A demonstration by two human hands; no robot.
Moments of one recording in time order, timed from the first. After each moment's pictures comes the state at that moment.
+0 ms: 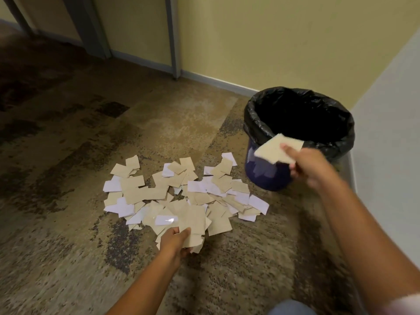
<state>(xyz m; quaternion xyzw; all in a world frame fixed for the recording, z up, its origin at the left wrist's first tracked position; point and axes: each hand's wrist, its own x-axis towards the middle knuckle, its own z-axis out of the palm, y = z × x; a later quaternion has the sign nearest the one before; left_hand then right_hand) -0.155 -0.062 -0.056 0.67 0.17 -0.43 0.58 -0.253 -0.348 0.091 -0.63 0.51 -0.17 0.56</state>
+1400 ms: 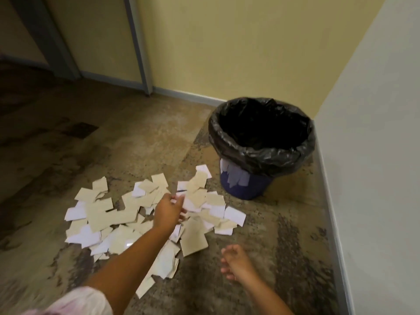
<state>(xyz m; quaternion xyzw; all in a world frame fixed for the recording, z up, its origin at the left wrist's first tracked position) -0.124 -0.174 -0.021 0.81 -0.10 -0.28 0.51 -0.315 -0.236 -0.088 -0.58 0.54 0.03 0.60</state>
